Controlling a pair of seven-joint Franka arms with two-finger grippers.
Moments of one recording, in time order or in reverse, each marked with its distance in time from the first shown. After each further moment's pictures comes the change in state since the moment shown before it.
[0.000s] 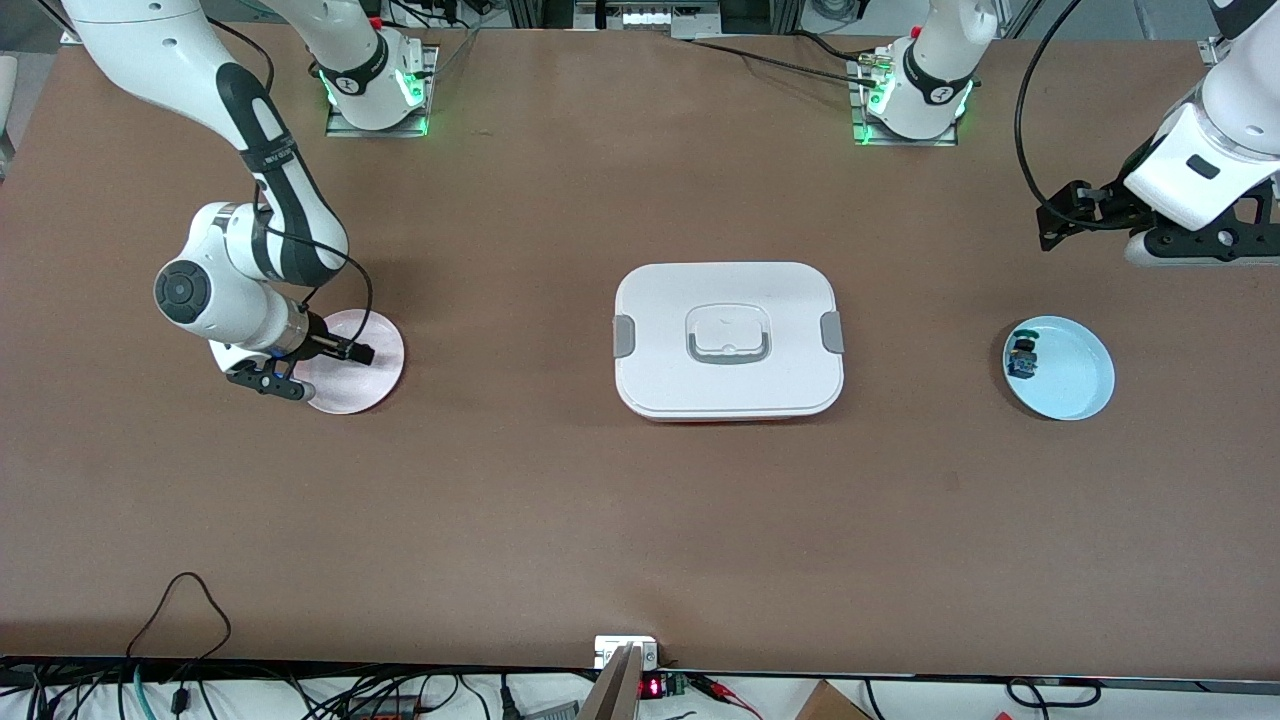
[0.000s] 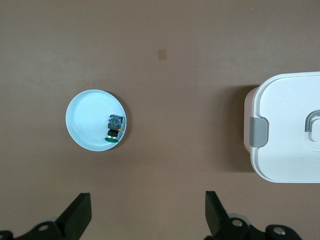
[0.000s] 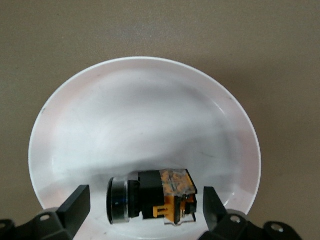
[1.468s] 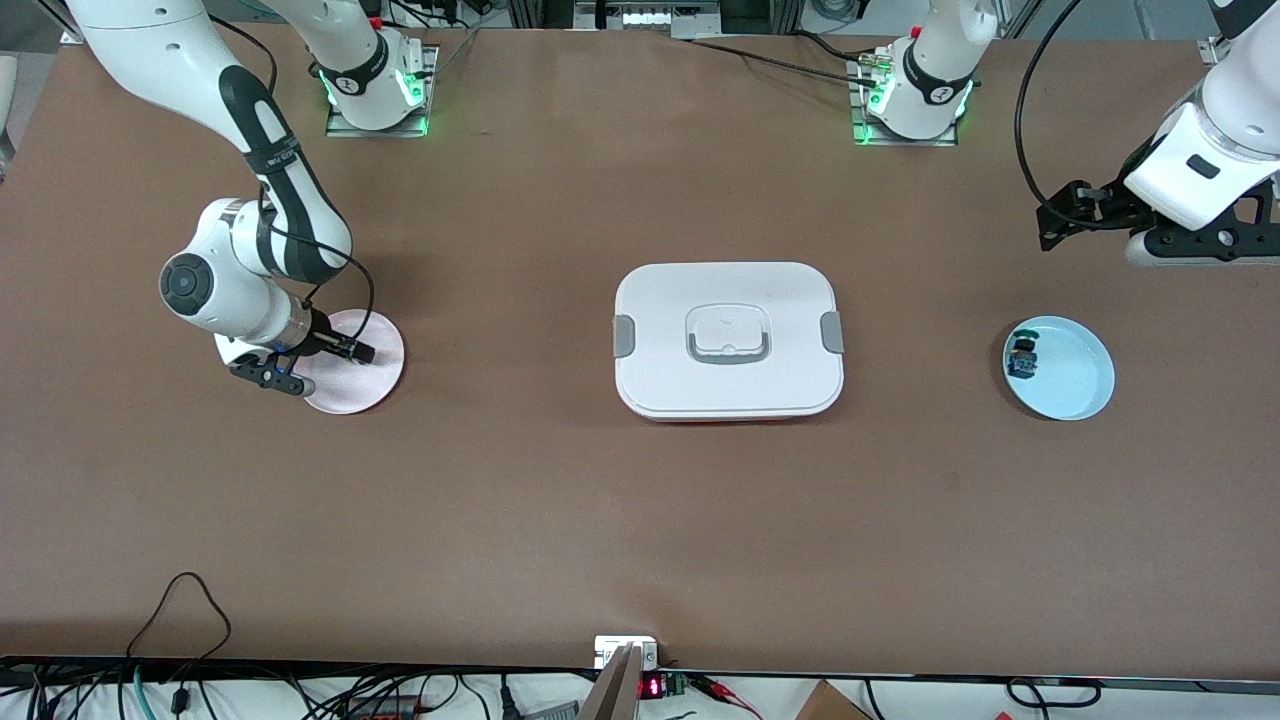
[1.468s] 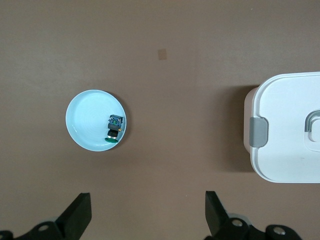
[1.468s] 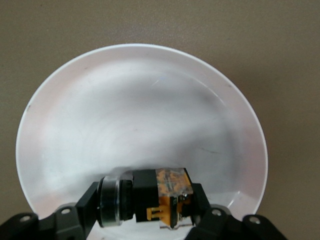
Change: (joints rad) left arm 0.000 0.000 0.000 0.001 0.000 0.000 0.000; right arm 0.001 0.000 -0.001 -0.037 0.046 0.049 -0.007
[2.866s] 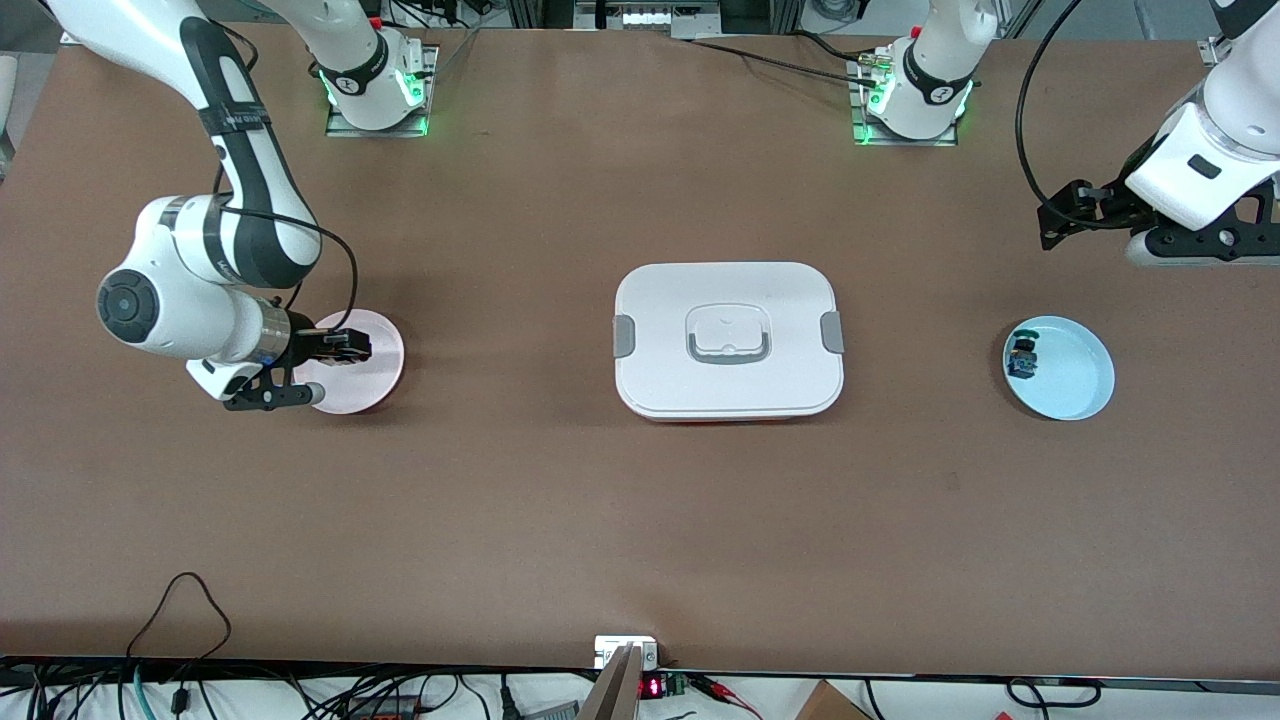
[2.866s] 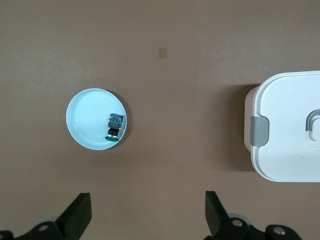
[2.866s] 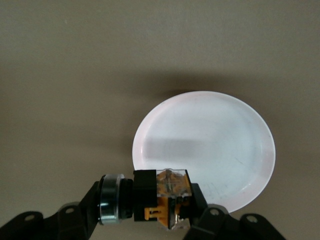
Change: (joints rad) left arm 0.001 0.000 0.001 0.001 0.000 -0.005 0.000; right arm 0.034 -0.067 0.001 0.300 -0.001 -0.437 -0.305
